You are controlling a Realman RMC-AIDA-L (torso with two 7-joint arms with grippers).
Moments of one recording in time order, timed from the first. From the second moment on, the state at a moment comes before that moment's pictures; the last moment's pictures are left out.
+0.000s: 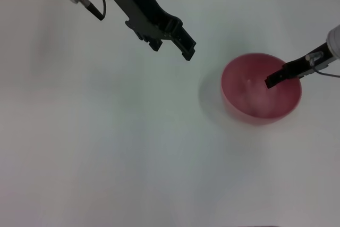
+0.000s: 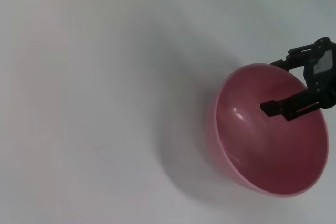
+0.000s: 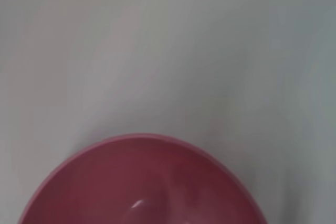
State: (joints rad) left arm -1.22 -2.04 1.02 0.75 -0.51 -1.57 0.39; right arm 0.94 1.92 -0.92 -0.33 0.44 1.09 -0.68
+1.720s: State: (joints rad) left arm -1.13 -2.03 0.99 0.76 -0.52 -1.59 0.39; right arm 0.98 1.93 -0.94 -0.77 0.36 1.61 -0.49
